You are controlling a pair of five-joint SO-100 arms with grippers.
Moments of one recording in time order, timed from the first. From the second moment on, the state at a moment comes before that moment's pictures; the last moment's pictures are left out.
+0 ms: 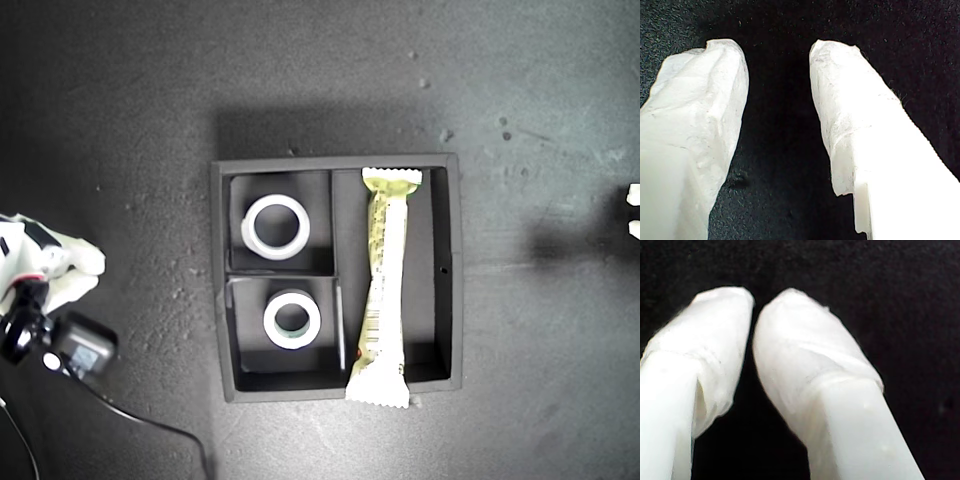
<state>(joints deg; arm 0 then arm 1) 13.4 159.9 164.3 56.1 -79.2 4.7 191.6 178.3 76.4 85.2</state>
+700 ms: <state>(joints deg) 11.3 191.1 176.5 77.7 -92.5 4.7 191.7 178.3 76.4 85.1</state>
